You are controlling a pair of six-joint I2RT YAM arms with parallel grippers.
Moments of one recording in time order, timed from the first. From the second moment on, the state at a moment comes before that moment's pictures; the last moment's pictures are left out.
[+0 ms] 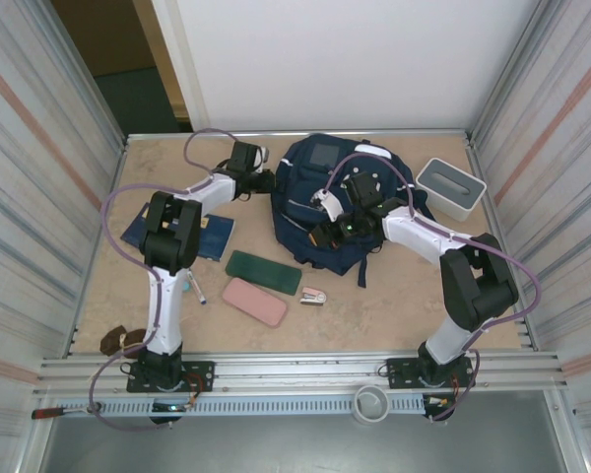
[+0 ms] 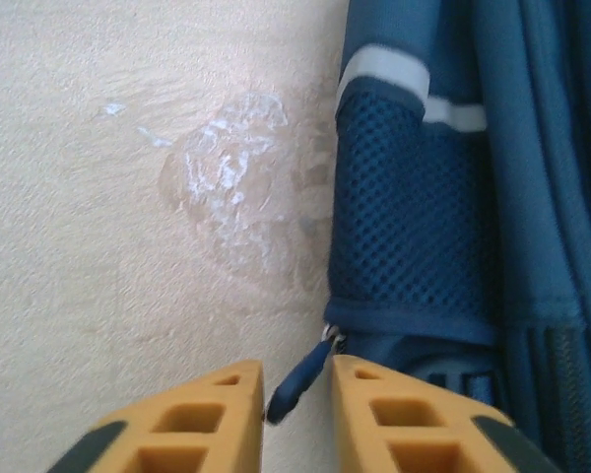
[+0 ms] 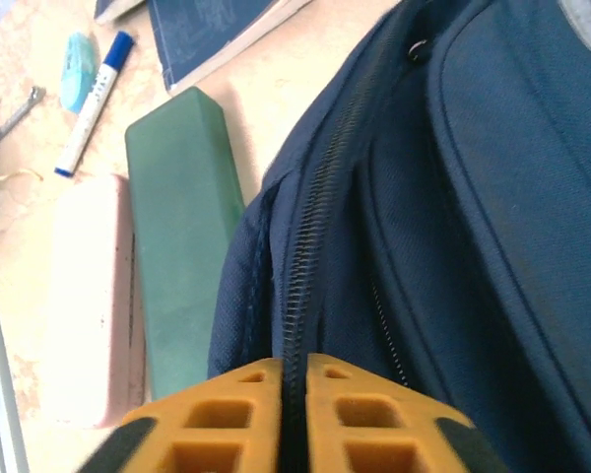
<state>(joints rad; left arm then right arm) -0.33 2.23 1.64 -0.21 0.12 -0.23 0.48 1.66 1.11 -0.39 -0.60 -0.10</state>
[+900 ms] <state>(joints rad) -0.38 1.51 0.95 -0.22 0.13 -0.30 0.61 1.96 1.40 -0.53 0.09 -0.22</state>
